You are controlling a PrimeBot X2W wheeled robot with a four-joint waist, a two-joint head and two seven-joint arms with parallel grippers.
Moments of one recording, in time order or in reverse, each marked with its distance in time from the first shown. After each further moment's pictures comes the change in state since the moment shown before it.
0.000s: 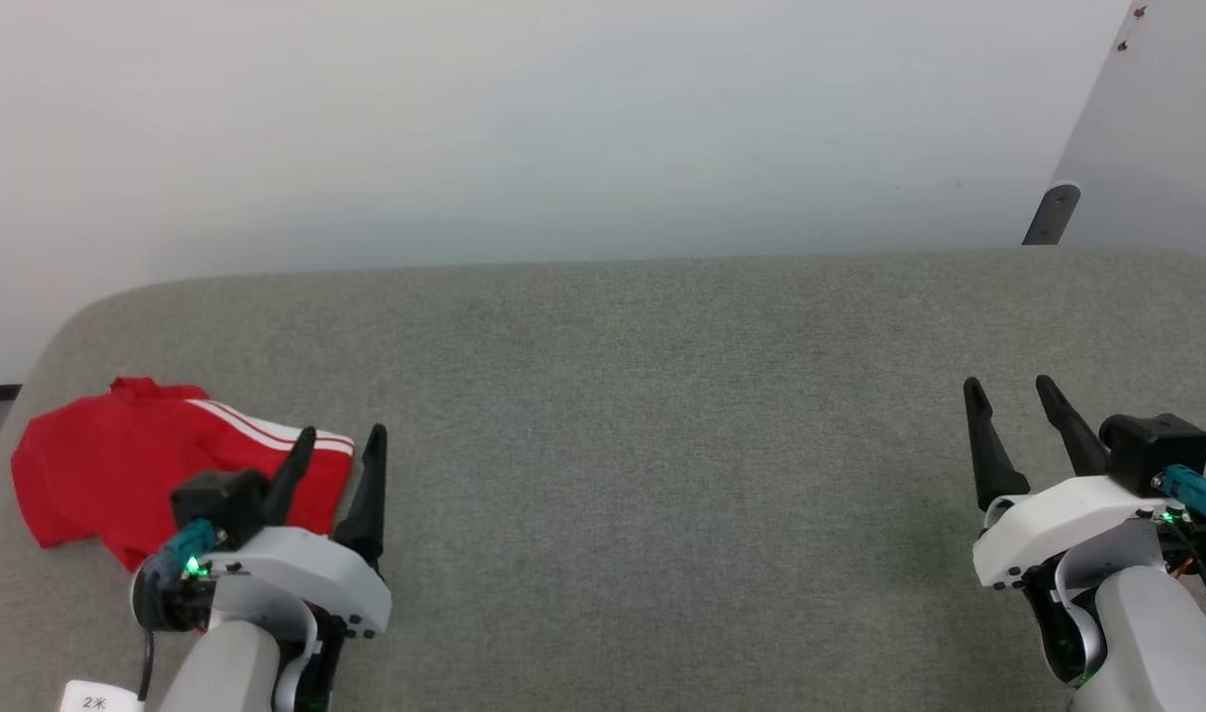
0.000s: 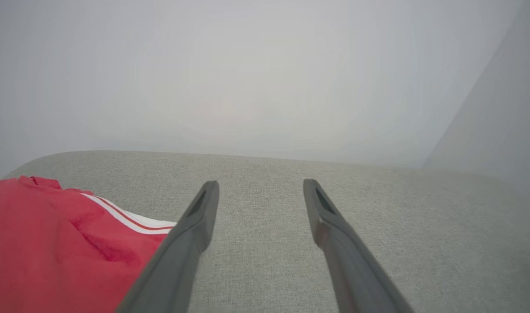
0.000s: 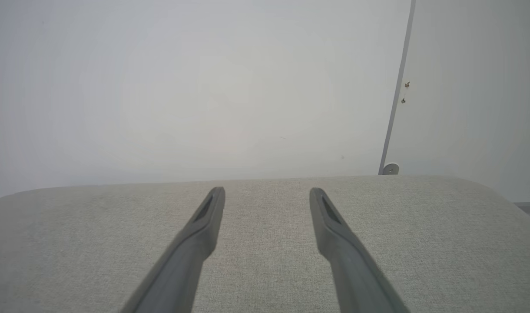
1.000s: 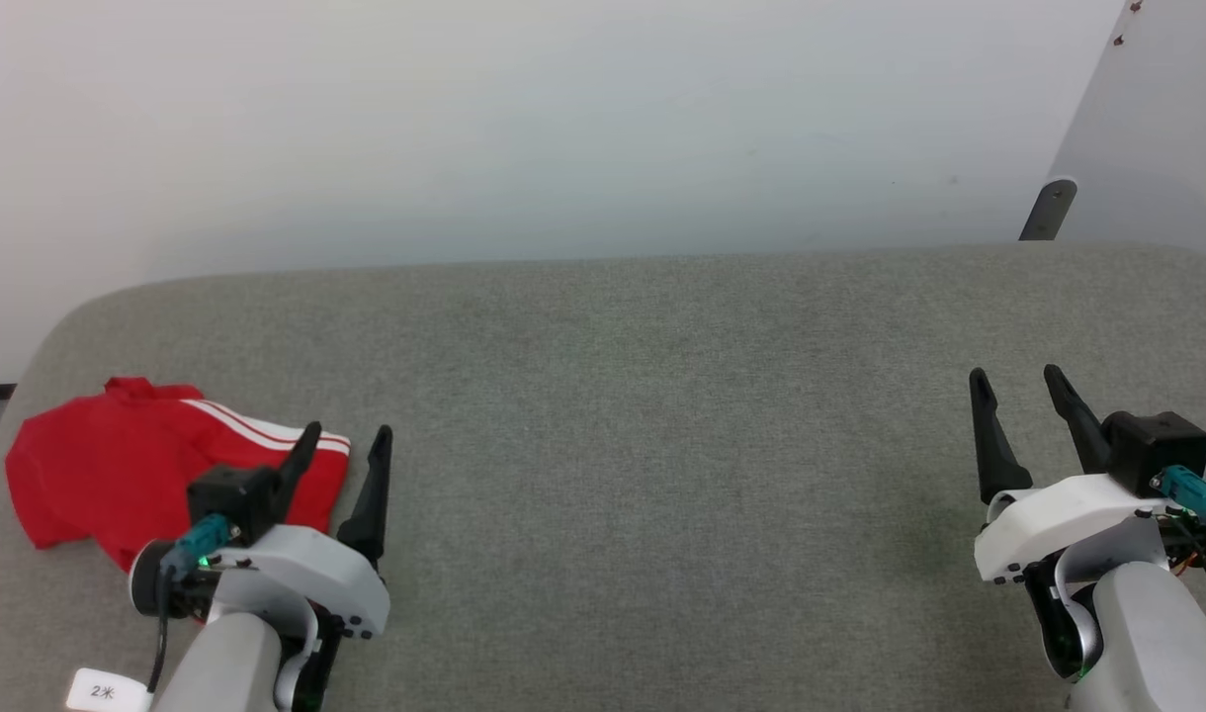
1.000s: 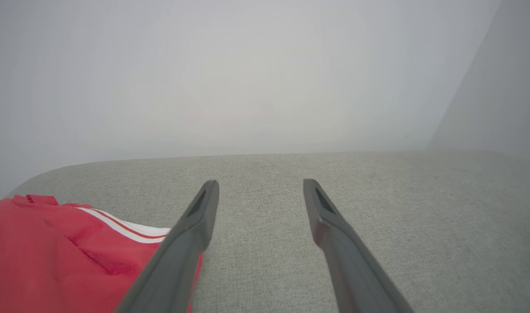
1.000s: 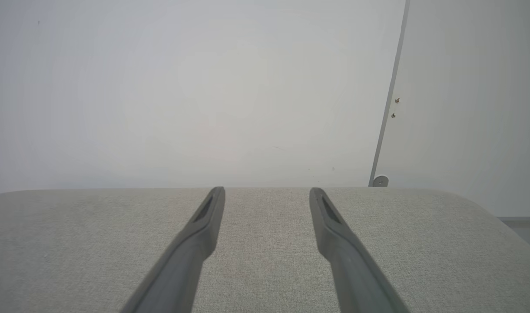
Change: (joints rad) left arm -0.044 0.013 -0.020 0.088 0.079 -0.026 -0.050; right arm -0.011 0.017 -0.037 0.012 -0.083 0.000 -0.048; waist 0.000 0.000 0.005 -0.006
